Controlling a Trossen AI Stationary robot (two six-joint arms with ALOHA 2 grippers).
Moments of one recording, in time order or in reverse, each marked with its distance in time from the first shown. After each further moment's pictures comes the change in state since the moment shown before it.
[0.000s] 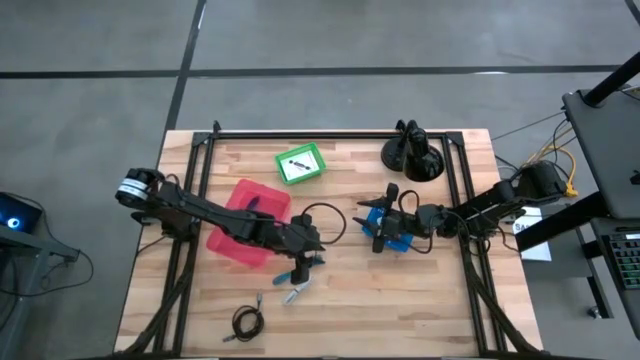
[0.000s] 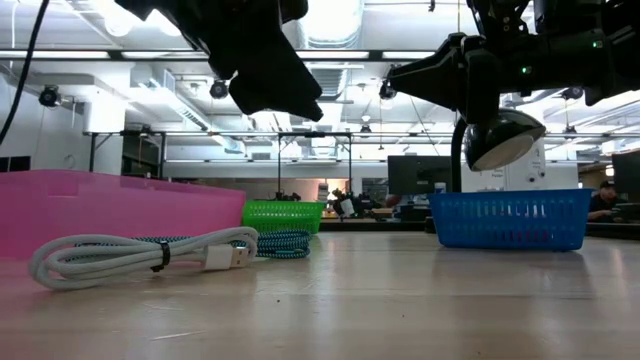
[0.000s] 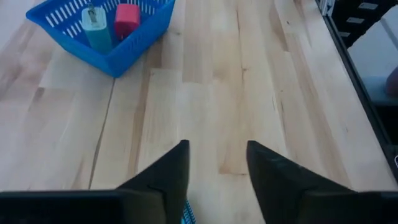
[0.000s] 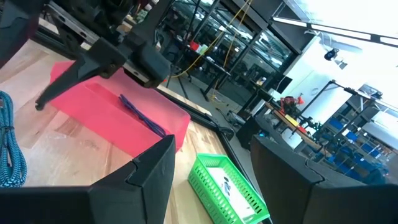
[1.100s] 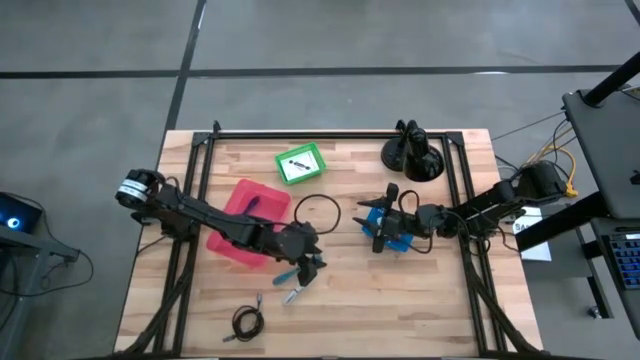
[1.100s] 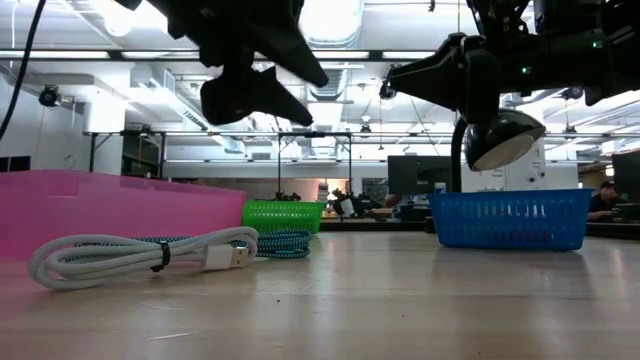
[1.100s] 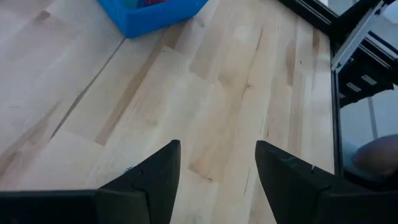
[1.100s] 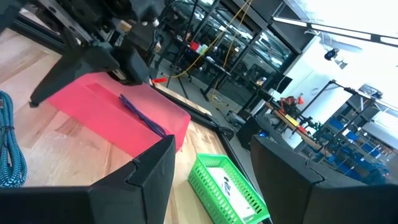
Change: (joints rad) left arm -0.041 0.005 0.006 -0.012 -0.080 -0.447; right arm 0.000 0.000 0.000 0.000 0.000 0.001
